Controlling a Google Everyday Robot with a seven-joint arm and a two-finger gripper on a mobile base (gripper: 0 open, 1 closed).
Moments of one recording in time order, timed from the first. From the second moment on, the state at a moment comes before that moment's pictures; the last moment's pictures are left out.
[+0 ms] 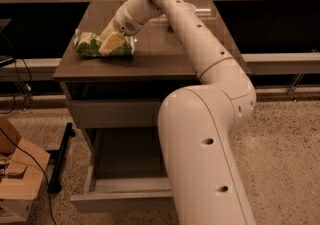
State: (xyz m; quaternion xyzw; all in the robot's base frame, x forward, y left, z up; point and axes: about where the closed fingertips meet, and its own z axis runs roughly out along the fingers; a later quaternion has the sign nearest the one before) arm 0.773 0.158 0.847 -0.67 0.62 0.24 0.33
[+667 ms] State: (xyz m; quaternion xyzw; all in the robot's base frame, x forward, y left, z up) arm 0.770 0.164 0.850 -0.67 0.62 0.25 0.33
